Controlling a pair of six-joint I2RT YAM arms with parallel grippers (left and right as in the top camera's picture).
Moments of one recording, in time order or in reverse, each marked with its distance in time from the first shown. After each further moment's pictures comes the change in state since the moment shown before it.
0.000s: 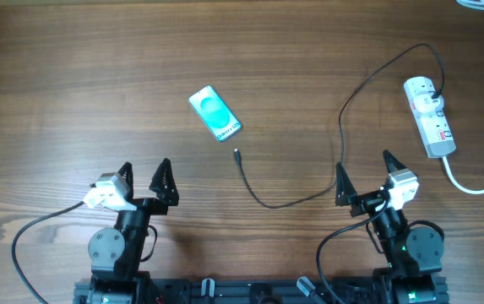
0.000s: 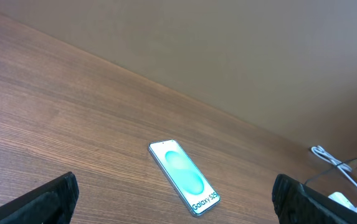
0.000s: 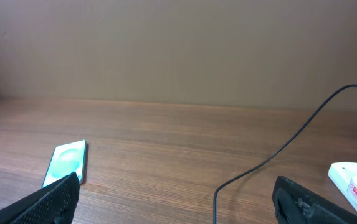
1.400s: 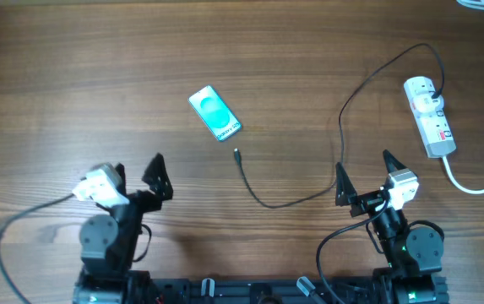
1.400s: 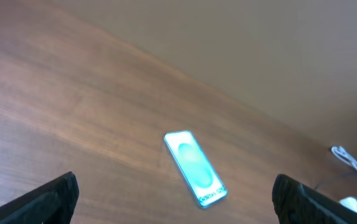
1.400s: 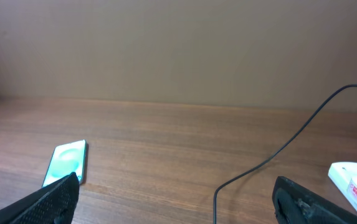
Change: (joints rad) left arm 0.000 0.200 0.217 -0.165 -0.058 -0.031; right arm 0.000 0.000 0.000 0.000 0.000 0.000
